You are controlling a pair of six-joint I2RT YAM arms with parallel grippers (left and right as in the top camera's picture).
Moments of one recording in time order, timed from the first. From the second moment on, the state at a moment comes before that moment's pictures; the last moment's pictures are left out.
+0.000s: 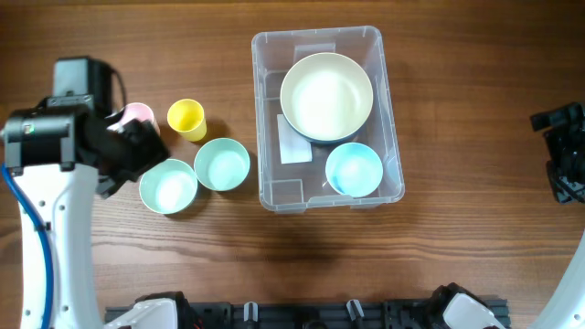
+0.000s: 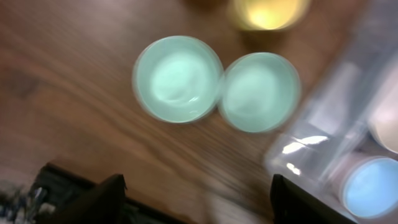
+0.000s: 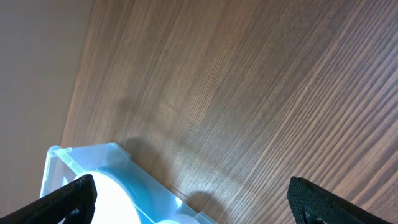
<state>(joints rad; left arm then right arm) 0.10 1.37 1.53 -1.53 0.00 -0.50 -0.60 1.25 1.36 -1.13 -0.24 0.62</state>
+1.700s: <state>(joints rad) -0.70 1.71 1.38 -0.77 0.23 -0.47 -0.60 1.25 1.36 -1.12 -0.24 0.62</state>
